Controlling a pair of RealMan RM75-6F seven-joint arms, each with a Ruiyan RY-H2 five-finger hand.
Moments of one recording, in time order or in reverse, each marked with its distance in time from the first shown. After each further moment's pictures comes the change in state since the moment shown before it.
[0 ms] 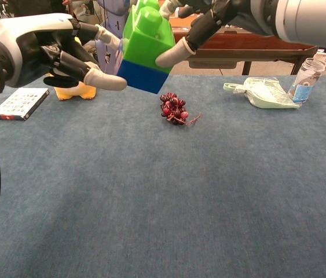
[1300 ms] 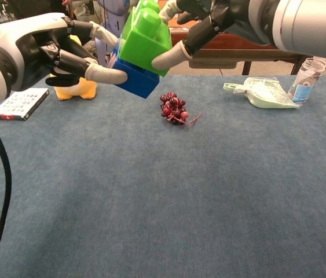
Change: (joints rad) left arm 0.045 -0.096 -0.010 0.067 0.069 0.059 -0.059; right arm -0.032 -0.026 0.007 0.022 -0.032 -0.024 0.043
